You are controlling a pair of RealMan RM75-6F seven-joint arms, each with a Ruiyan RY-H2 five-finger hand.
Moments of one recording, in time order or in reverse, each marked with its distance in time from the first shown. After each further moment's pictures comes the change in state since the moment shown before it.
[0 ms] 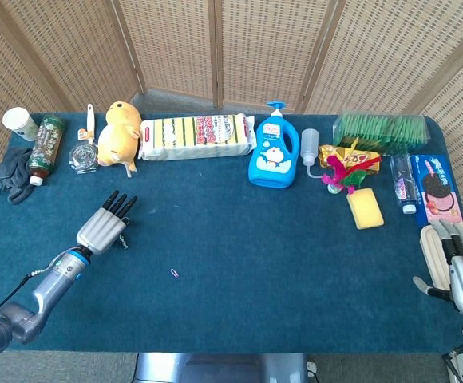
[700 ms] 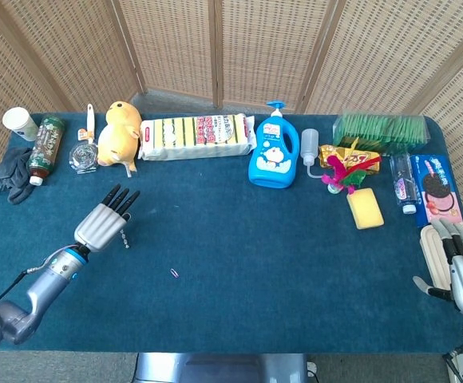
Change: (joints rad) left arm -0.012 0.097 -0.012 -0.142 0.035 0.072 0.040; right arm 0.001 0.003 0.001 0.002 -0.001 -0.002 0.015
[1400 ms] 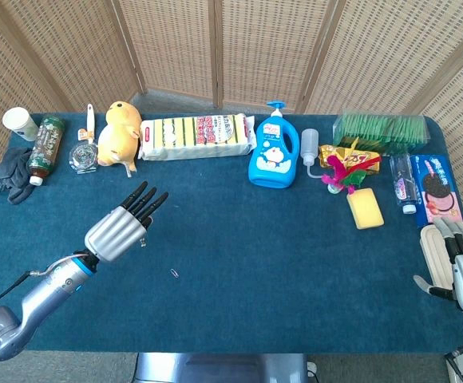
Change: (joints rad) left arm -0.042 0.274 -0.052 -0.538 0.061 0.035 0.377; right arm -0.001 0.015 0.006 -0.013 -0.010 0.009 0.044
